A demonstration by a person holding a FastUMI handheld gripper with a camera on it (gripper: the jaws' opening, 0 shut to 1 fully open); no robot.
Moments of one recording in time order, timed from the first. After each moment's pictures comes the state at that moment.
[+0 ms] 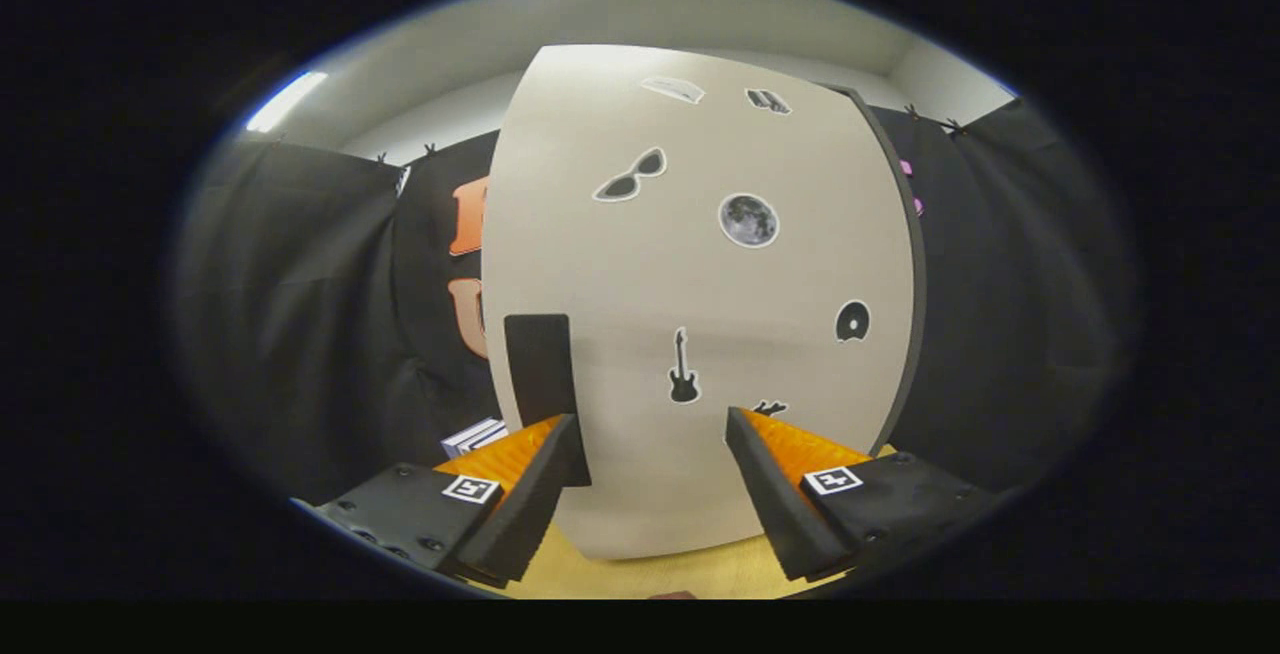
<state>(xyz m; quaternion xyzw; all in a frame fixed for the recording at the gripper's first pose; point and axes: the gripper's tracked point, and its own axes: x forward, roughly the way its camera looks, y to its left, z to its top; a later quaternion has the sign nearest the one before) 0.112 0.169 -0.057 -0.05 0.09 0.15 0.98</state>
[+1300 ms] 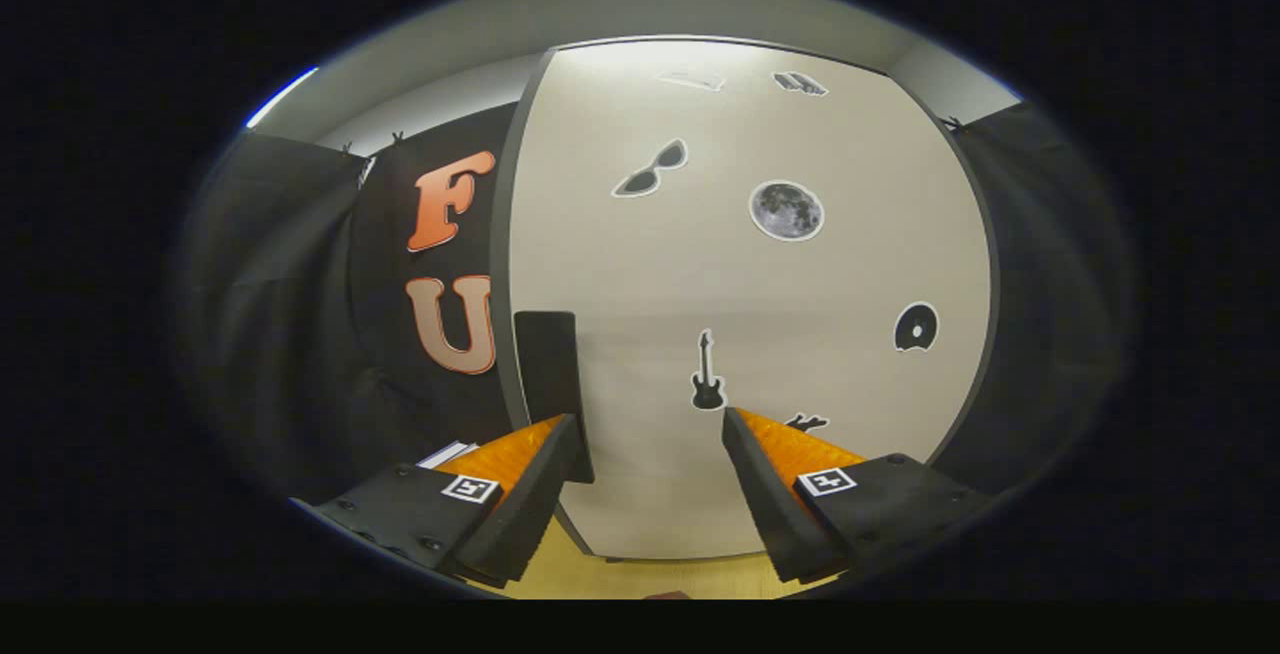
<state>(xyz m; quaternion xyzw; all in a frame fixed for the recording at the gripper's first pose) 0.199 0.215 -0.071 -0.04 0.09 0.11 0.99</state>
